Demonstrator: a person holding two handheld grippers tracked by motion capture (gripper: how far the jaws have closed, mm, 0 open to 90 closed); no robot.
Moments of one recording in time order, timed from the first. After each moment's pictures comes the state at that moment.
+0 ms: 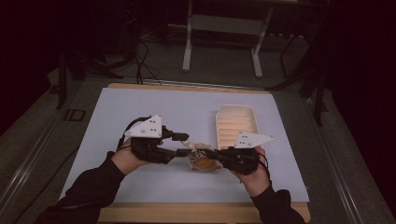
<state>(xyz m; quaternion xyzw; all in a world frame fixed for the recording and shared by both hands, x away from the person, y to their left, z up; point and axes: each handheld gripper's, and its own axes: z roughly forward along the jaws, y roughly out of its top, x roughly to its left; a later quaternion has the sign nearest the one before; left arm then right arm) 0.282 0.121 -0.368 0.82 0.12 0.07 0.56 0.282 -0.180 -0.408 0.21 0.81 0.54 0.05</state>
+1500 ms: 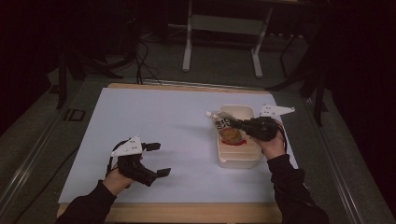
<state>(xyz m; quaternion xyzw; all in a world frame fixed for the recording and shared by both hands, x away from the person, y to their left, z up) 0.271 0.163 -0.465 0.78 0.24 0.06 0.57 0.393 -0.255 -0.427 0.23 0.79 0.56 0.07</state>
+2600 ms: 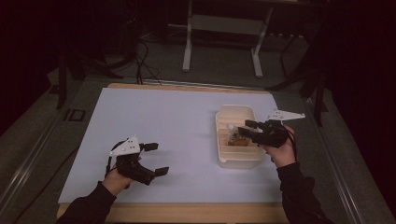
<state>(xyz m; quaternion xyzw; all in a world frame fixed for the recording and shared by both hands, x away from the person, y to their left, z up) 0.272 0.168 -0.472 0.78 0.26 0.06 0.57 0.370 -0.279 -0.422 0.33 0.78 0.52 0.10</state>
